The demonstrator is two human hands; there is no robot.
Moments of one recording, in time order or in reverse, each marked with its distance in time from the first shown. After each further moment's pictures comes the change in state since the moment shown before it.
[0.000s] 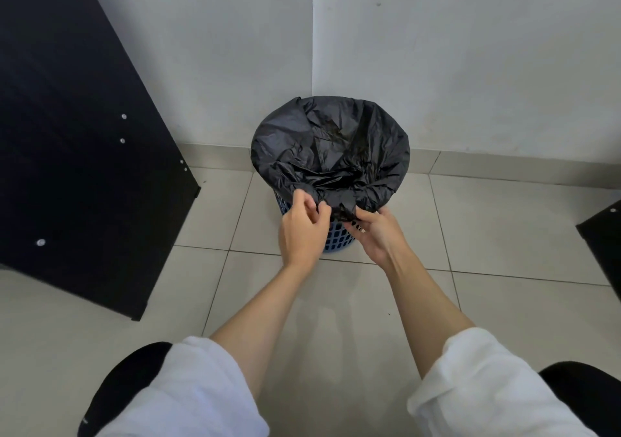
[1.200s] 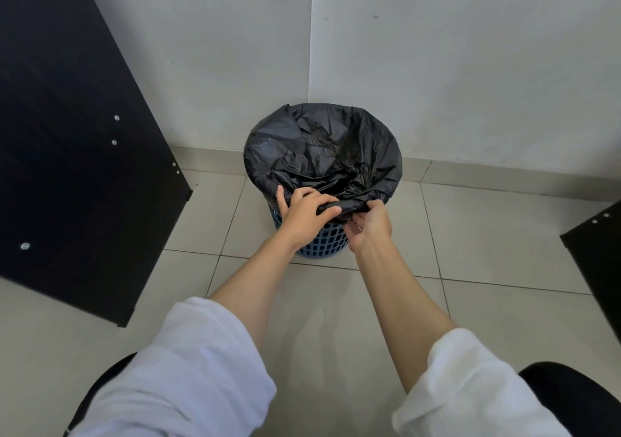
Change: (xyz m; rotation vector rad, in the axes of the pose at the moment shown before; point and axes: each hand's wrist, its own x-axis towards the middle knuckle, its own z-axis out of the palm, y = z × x) left_hand 0.041 0.002 0.000 0.284 -0.476 0.230; right_hand -0.005 -0.019 0.045 0.258 0.488 0.120
